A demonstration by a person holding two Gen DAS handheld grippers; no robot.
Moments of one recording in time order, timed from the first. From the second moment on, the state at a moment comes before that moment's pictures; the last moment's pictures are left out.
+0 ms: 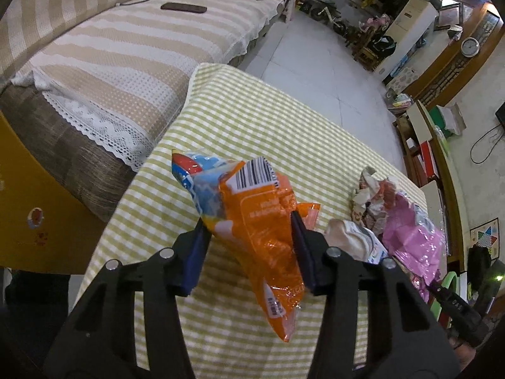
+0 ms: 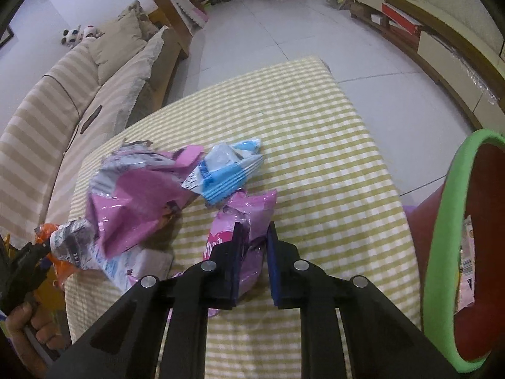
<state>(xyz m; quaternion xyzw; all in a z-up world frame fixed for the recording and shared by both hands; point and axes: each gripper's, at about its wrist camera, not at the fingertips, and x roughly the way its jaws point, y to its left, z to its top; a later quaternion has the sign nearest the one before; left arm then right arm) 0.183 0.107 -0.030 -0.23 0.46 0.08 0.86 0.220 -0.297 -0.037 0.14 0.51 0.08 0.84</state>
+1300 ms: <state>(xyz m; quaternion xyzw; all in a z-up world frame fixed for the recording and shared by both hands) 0.109 -0.011 0.094 -0.13 0.40 -0.06 0.91 0.109 -0.344 0.084 0.13 0.40 0.10 0.90</state>
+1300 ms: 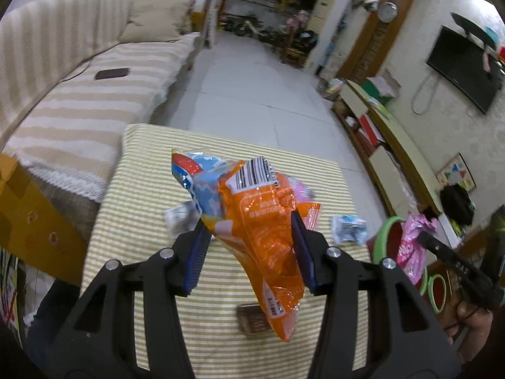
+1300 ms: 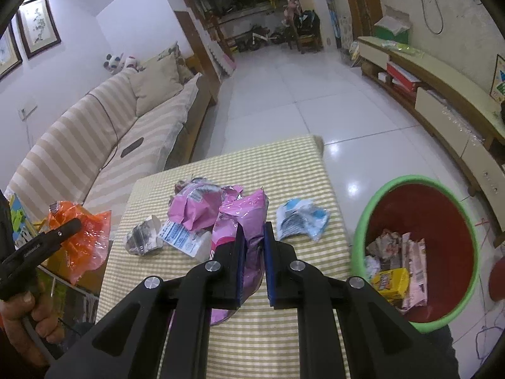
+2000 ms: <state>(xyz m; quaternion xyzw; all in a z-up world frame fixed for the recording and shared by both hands) 0.153 -0.226 0.087 -0.03 0.42 -0.24 0.87 0.081 -0.502 0.073 0.18 0.38 -0.02 0.91</state>
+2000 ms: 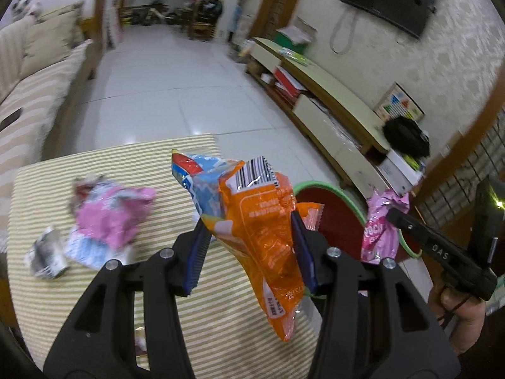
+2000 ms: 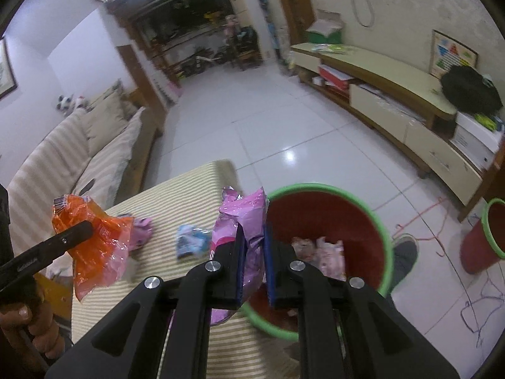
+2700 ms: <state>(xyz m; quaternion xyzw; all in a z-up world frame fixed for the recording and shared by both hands) 0.173 -0.344 0.038 0.03 0.46 -0.30 0.83 0.087 -0.574 0.020 0.17 0.40 -0.09 0.90</state>
